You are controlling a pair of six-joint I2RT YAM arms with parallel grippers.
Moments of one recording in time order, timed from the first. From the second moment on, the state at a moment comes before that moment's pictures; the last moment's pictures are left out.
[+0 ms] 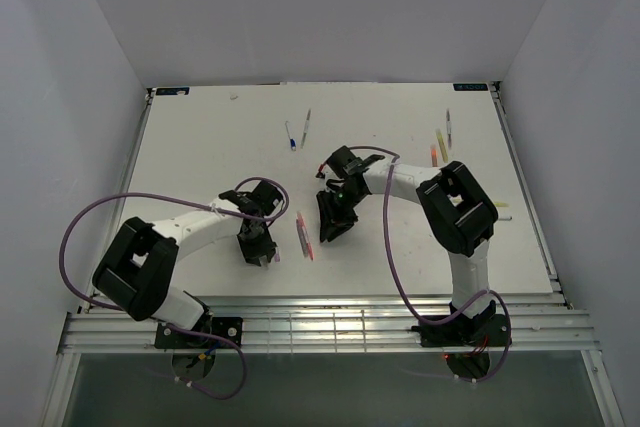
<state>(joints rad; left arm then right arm) -0.60 1.47 0.77 -0.75 -0.10 -0.93 0.71 2.00 1.31 -0.60 -0.56 0.39</state>
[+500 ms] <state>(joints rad) -0.60 1.48 0.78 -0.78 -0.14 -0.94 0.72 2.01 1.33 -0.61 -0.54 0.38</state>
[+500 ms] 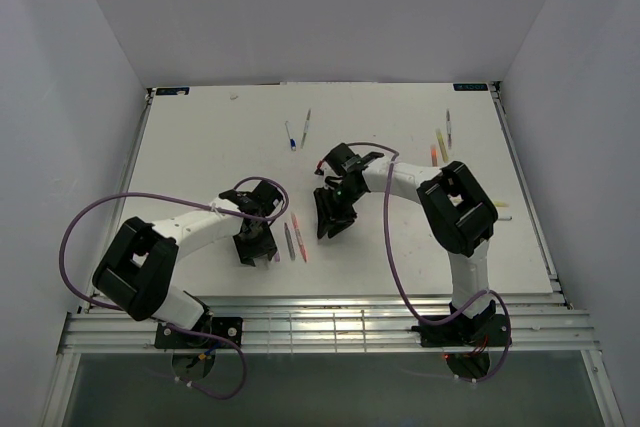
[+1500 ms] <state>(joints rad) -0.39 2.19 2.01 -0.87 -0.31 -0.72 0.69 1.67 1.34 -0.88 -0.22 0.32</state>
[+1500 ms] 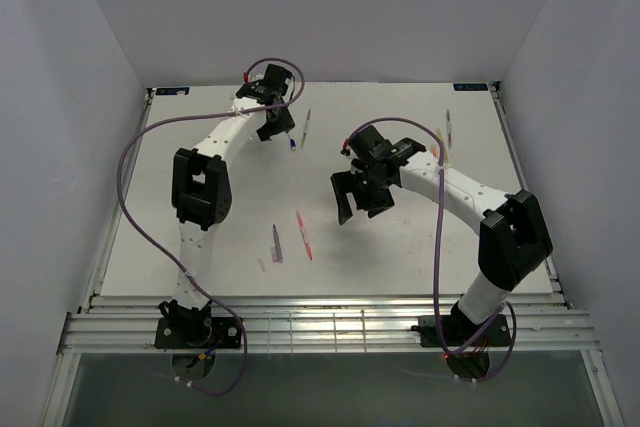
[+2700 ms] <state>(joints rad) -0.30 2.39 1.97 -0.52 0.04 -0.60 0.60 1.49 1.14 -0.85 -0.23 0.34</state>
